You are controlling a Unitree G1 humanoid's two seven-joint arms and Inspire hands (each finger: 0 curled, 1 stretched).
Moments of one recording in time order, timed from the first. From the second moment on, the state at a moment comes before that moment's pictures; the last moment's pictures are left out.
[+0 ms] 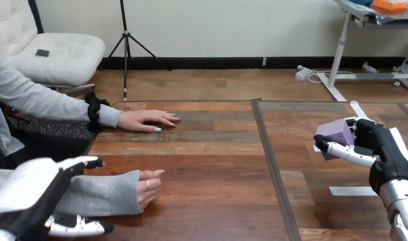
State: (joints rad) left arm 0.31 0.56 0.25 -0.06 0.61 -0.41 -0.14; right arm -0.45 -0.42 -0.18 1.14 0.10 -0.58 0.17
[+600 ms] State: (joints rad) left arm 0.21 0.62 0.16 0.03 0.73 -0.40 -0.06; right arm -0.45 -0.41 -0.18 1.14 0.10 -0.58 0.17
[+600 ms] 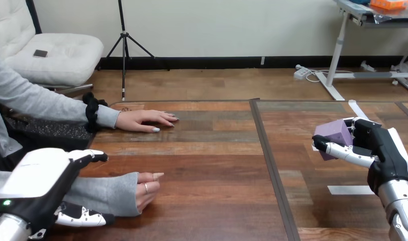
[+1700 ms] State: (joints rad) left arm 0.16 0.63 0.08 0.09 0.77 -0.35 0.01; right arm -0.45 -0.41 -0.18 1.14 0.10 -0.58 0.17
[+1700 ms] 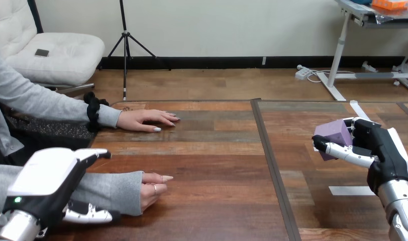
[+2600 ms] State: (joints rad) left arm 0.05 0.66 -0.03 0.19 0.84 -0.33 0.06; right arm -0.45 -0.41 -0.18 1.14 0.08 -0.58 0.16
